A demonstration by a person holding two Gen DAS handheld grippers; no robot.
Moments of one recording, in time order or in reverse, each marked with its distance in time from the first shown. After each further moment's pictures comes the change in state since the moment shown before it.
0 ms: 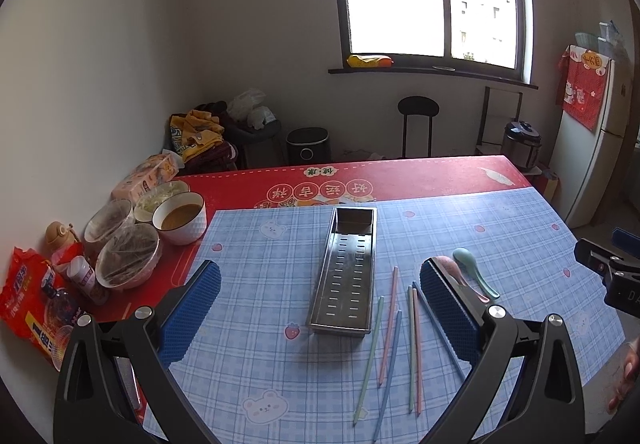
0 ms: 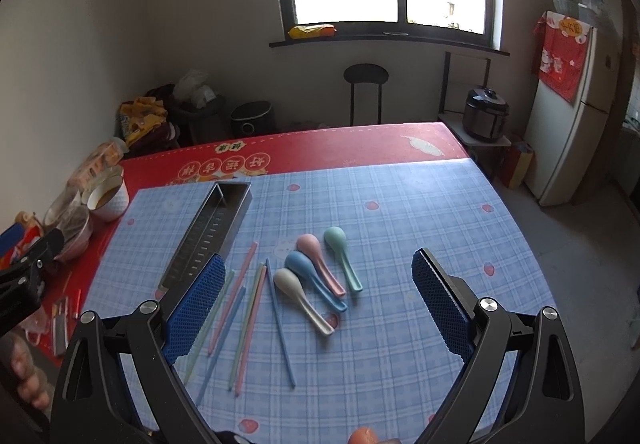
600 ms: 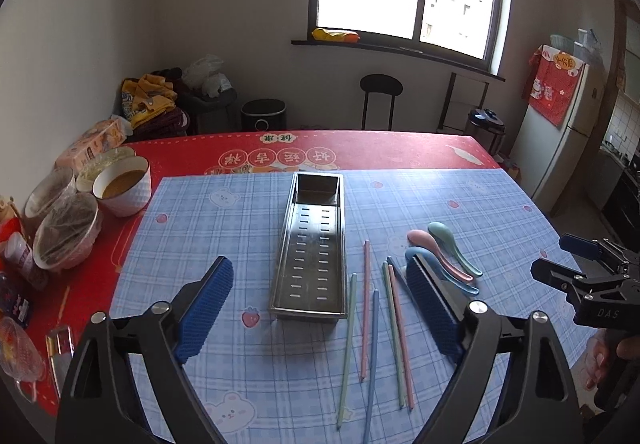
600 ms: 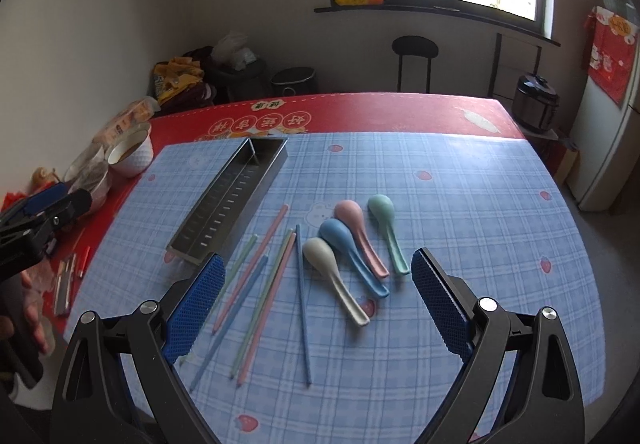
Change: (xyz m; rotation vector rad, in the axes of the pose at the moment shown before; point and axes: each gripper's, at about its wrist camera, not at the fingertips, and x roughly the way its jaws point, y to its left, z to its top) left arm 0.063 0.008 -0.044 -0.047 0.087 -0.193; right arm 0.069 0.001 -0.034 -0.146 0.103 0.174
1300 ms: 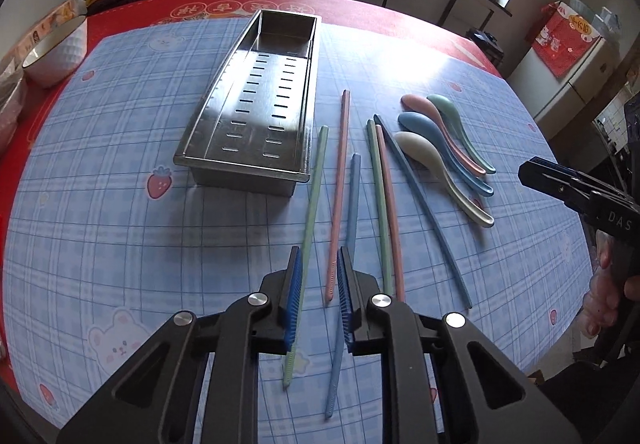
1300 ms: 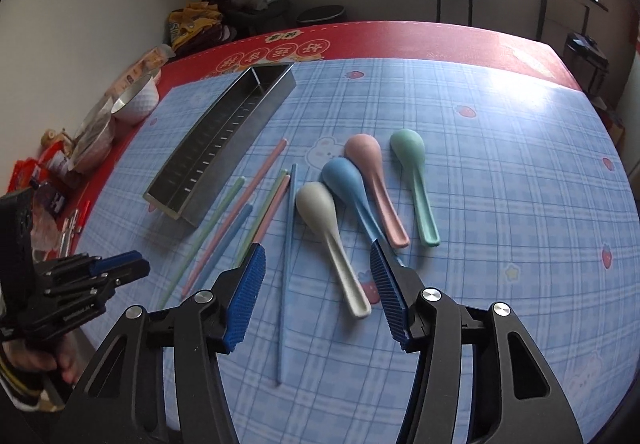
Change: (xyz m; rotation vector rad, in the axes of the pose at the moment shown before) left arm 0.120 -0.010 -0.092 -0.068 0.382 -0.132; right arm 0.095 -0.026 -0.026 0.012 0.213 0.117
